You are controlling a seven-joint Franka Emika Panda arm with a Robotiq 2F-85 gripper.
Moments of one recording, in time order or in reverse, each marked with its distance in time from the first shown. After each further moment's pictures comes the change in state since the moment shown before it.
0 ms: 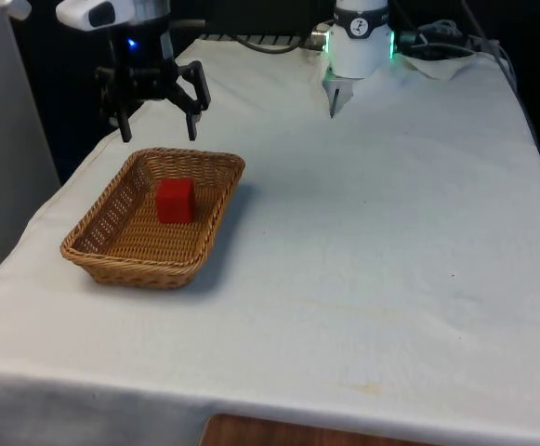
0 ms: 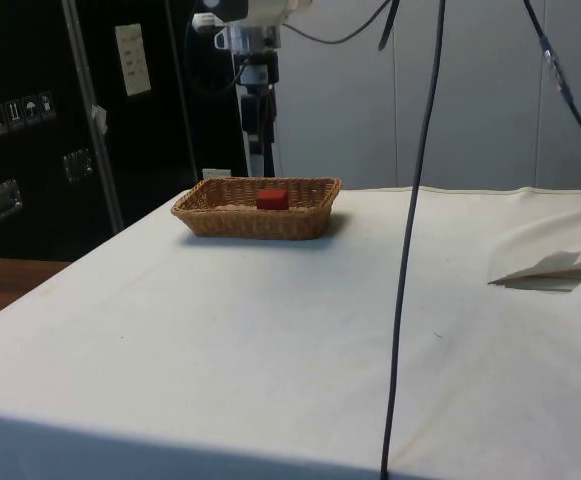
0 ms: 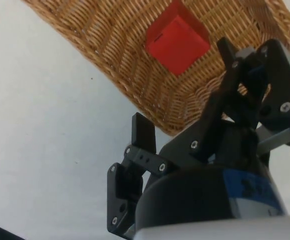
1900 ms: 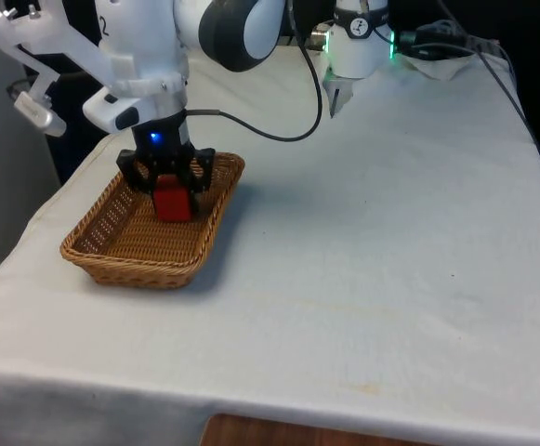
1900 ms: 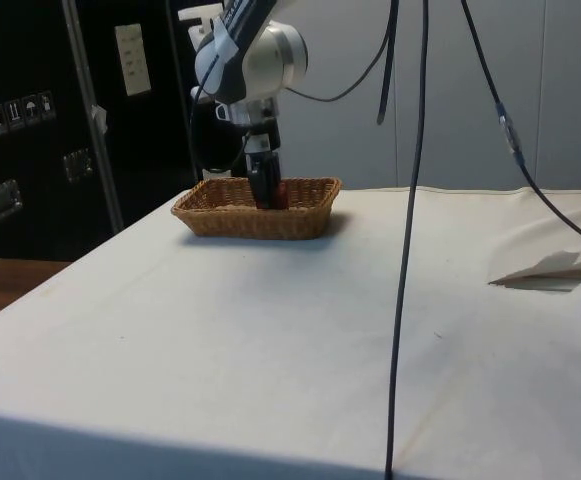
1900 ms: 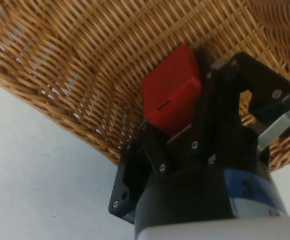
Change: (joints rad) arm -0.037 0.229 0.061 0.073 0.033 0.061 0.012
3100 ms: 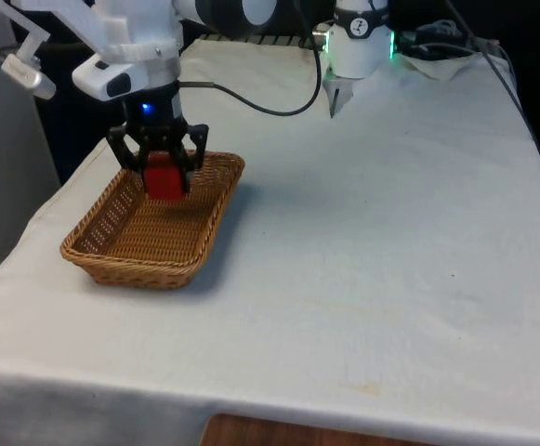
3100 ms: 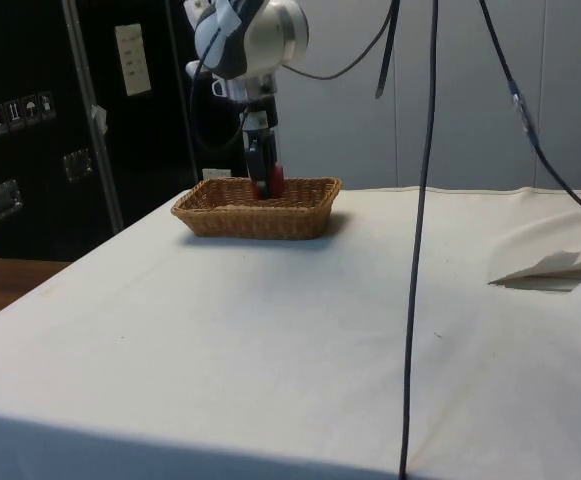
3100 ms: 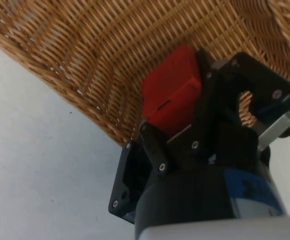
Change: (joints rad) arm -0.001 -0.079 -0.001 -0.022 -0.058 -0.002 0.004
